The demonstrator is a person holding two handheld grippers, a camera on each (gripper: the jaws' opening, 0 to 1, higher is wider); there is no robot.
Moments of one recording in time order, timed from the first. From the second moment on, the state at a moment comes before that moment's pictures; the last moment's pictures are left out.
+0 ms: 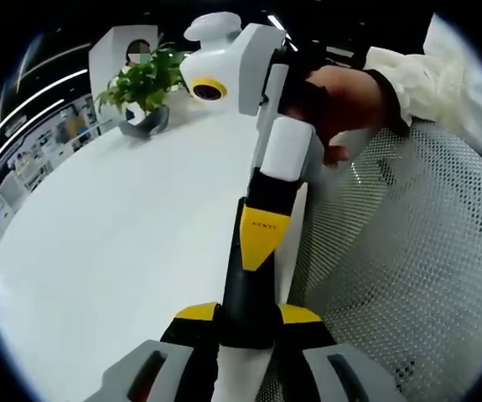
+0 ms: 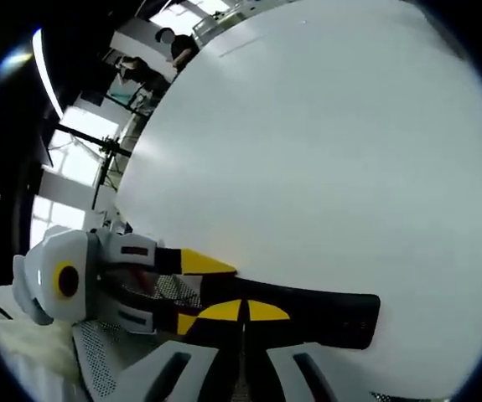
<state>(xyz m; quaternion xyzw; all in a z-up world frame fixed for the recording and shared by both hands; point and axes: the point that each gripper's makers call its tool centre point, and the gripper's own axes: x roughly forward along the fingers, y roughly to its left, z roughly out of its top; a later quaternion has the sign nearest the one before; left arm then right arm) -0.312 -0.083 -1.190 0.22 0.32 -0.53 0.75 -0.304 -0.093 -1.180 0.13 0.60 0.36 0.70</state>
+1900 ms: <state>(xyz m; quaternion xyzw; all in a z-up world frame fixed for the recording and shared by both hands) -0.307 -0.074 -1.191 0.23 0.33 -0.53 0.75 -0.241 -0.210 -1.048 0.05 0.24 0.20 0.95</state>
